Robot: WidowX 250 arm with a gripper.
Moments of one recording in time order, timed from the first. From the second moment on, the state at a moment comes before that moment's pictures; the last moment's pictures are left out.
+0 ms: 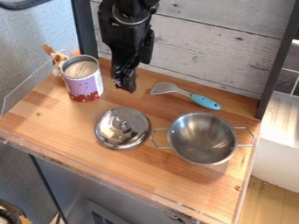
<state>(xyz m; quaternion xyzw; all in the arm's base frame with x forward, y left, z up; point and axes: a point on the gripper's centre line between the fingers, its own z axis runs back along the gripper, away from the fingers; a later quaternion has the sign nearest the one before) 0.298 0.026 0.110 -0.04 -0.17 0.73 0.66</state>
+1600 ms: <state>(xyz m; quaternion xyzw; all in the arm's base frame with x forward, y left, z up) 0.324 0.225 0.098 0.03 -0.19 0.89 0.41</state>
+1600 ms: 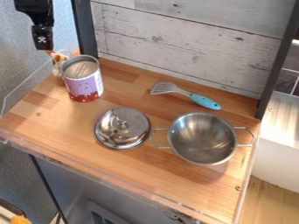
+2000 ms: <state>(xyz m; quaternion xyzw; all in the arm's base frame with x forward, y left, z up) 0.337 0.240 0.054 0.06 -0.18 0.89 0.42</state>
